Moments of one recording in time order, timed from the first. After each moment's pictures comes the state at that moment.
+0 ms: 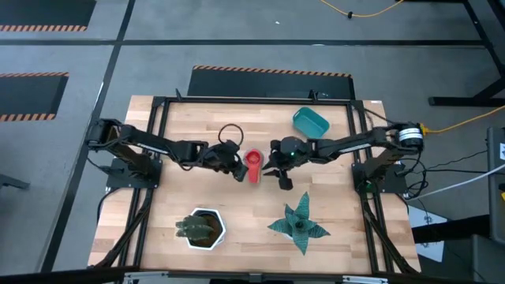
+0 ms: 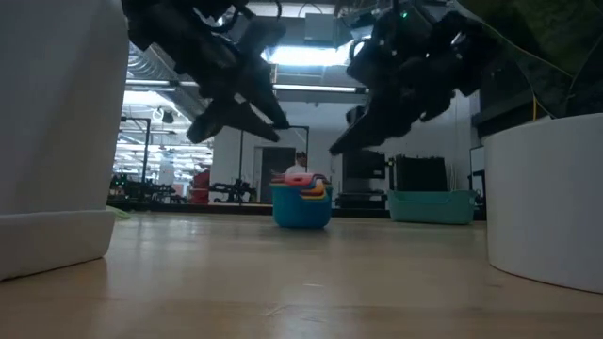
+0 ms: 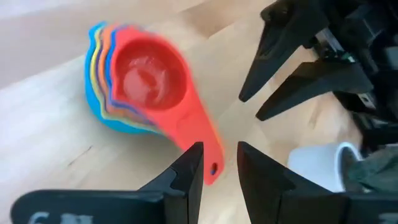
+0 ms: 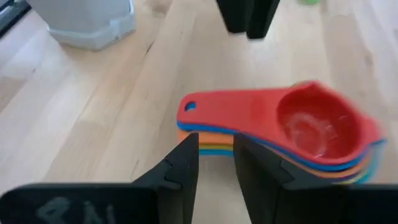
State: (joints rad) left arm -0.02 1.48 0.82 0.00 -0.12 -0.97; right arm -0.08 1.61 0.78 0.18 -0.24 -0.14
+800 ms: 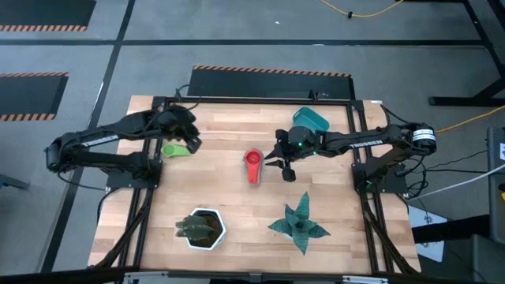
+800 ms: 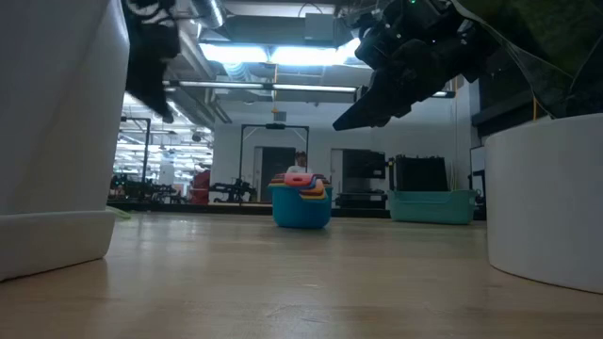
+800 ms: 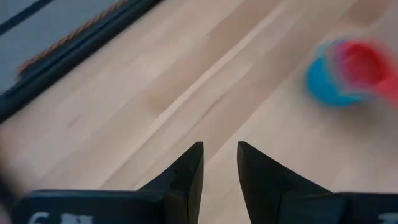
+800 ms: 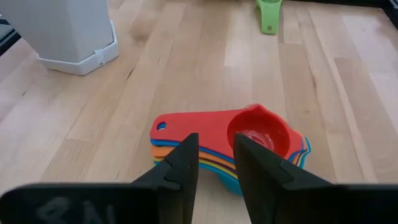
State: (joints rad) left arm 0.40 0.90 0.83 -0.81 -0.18 -0.34; right arm -0.13 1.49 0.79 0.13 -0.23 -0.16
